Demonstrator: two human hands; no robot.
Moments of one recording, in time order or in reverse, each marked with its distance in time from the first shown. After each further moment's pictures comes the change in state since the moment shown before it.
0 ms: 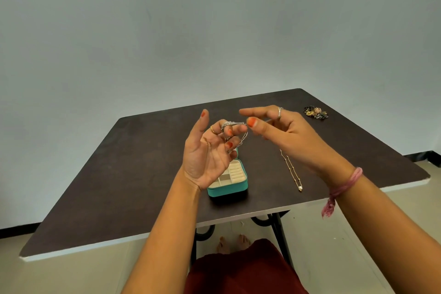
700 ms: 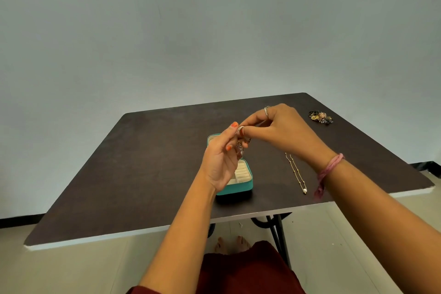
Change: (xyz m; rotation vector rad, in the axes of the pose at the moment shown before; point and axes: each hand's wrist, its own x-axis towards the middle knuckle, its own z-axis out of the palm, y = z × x) left_hand 0.006 -0.025 -0.001 0.074 0.245 0.137; right_hand 0.026 -0.009 0.016 -0.373 -0.017 0.065
